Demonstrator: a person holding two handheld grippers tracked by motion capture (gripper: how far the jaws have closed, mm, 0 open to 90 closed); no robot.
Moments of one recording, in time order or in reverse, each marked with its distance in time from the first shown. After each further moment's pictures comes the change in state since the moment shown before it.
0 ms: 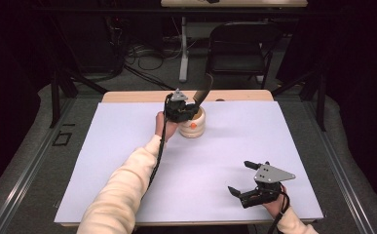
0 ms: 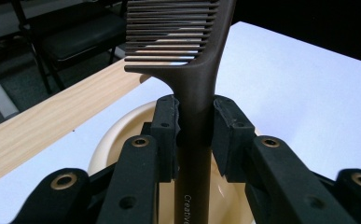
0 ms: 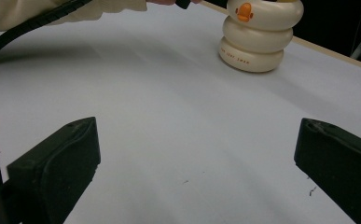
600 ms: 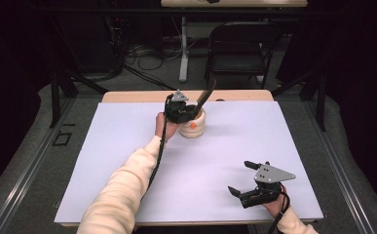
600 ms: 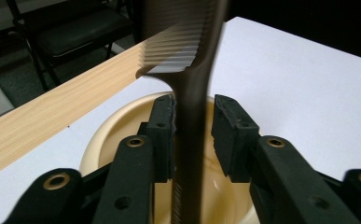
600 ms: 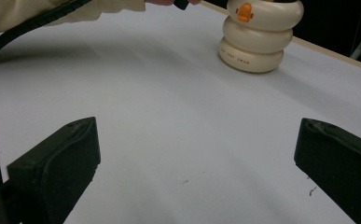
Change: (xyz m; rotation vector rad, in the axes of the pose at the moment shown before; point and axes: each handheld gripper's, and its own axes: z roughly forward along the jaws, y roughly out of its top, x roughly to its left) left arm -0.002 0.000 -0.001 0.012 -0.012 0.000; right arm 0.000 0.000 0.000 -0.001 0.001 0.000
